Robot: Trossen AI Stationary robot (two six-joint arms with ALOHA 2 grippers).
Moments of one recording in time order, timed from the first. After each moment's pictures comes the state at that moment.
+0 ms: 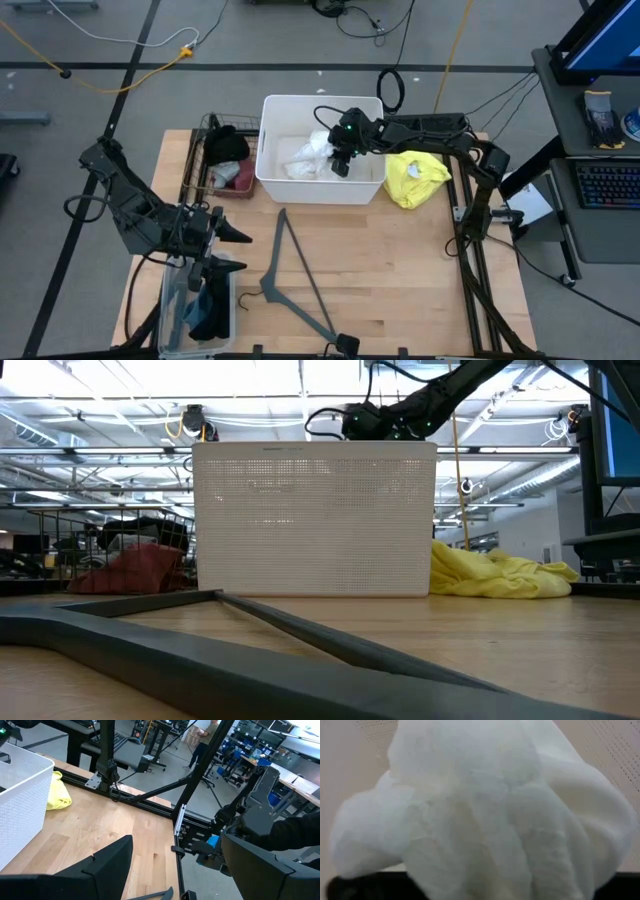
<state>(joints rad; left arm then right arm) -0.79 0.98 1.07 -0.31 -0.64 -0.58 -0.52 1.84 1.34 -0.25 -0.19 -0.18</state>
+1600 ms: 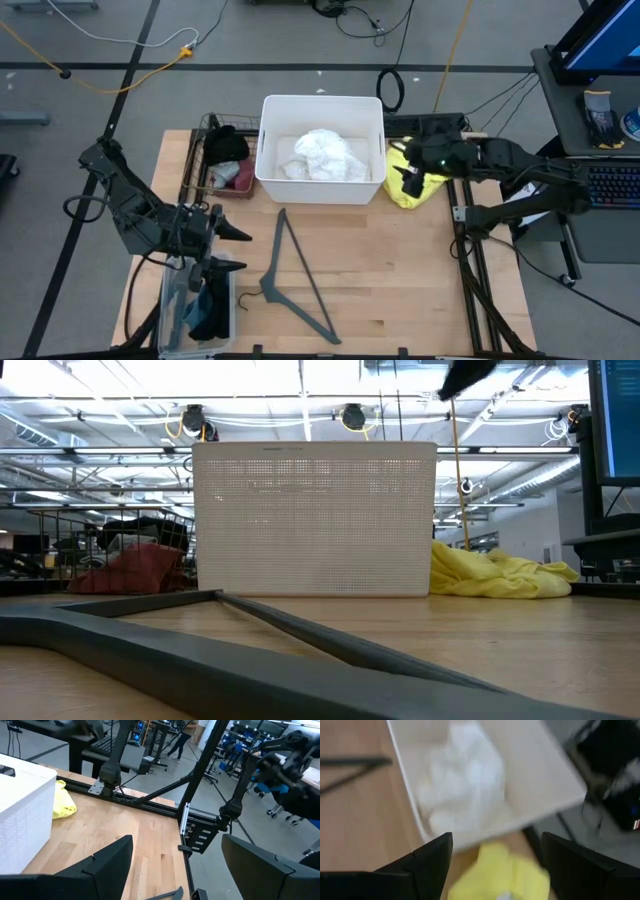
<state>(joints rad) -0.79 0.98 1.07 -0.31 -0.64 -0.50 -0.13 1.09 1.34 -0.95 0.43 -0.04</state>
